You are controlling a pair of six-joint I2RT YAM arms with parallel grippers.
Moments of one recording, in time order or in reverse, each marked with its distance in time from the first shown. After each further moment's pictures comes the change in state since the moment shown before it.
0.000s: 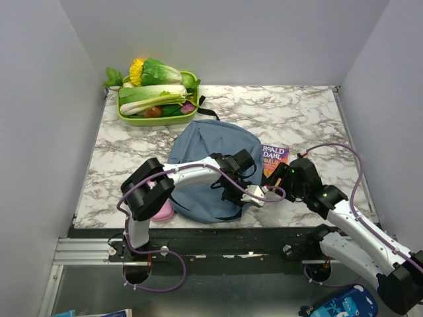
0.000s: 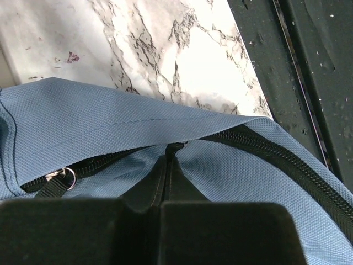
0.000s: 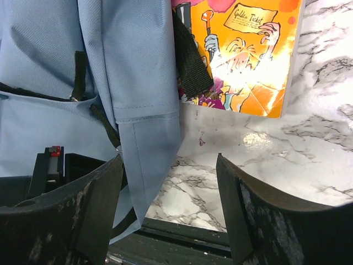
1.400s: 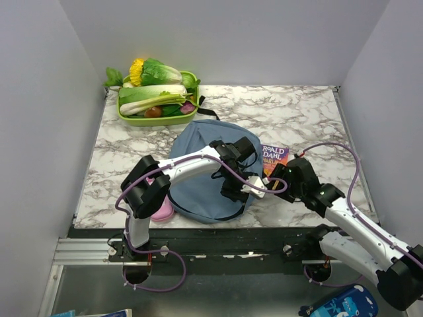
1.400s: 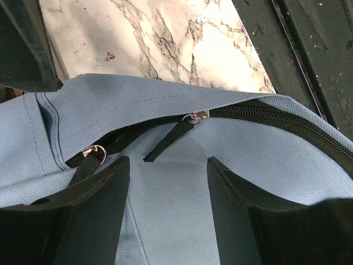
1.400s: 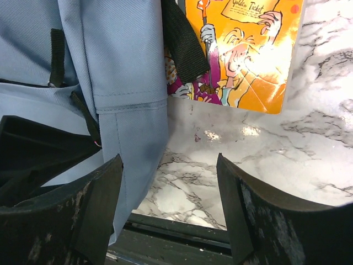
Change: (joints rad) left arm 0.037 0.012 0.172 -0.191 0.034 0.121; right arm 0.013 0.040 0.006 -0.003 -0.003 -0.008
